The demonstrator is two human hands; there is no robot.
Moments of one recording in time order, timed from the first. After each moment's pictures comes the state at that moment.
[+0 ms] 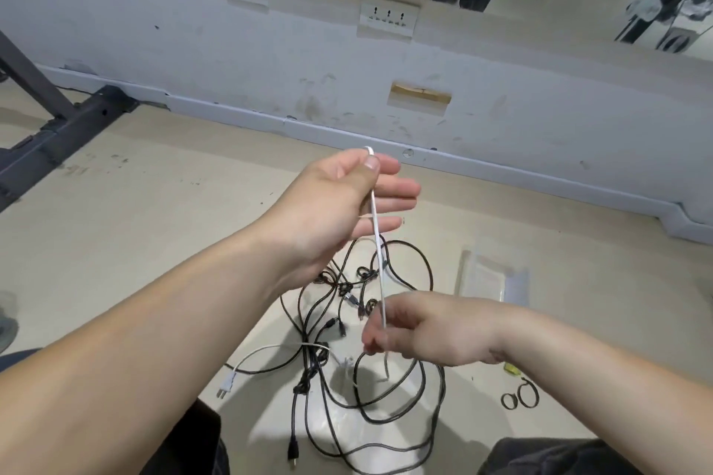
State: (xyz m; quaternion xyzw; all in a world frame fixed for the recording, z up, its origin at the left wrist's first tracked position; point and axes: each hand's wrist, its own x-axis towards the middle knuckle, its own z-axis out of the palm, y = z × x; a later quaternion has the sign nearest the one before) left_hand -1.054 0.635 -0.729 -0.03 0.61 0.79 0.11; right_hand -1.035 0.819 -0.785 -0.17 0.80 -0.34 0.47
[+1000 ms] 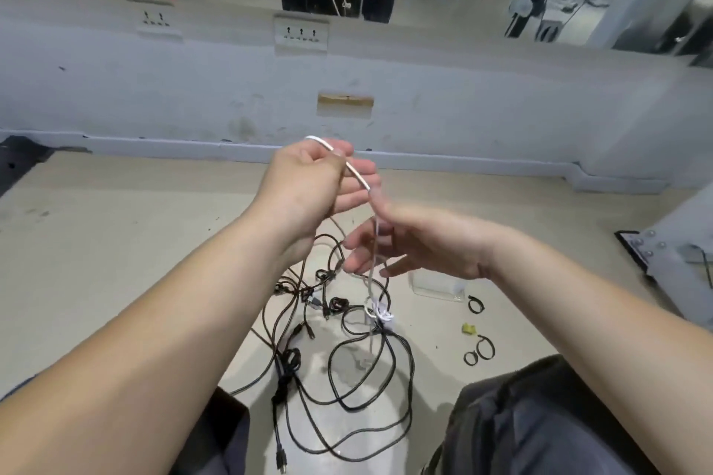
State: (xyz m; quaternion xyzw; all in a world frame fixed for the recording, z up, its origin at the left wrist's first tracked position) left_hand -1.050 0.688 -0.705 -0.06 0.58 0.81 0.06; right_hand -1.046 0.869 -0.732 -0.09 0.73 -0.55 0.39
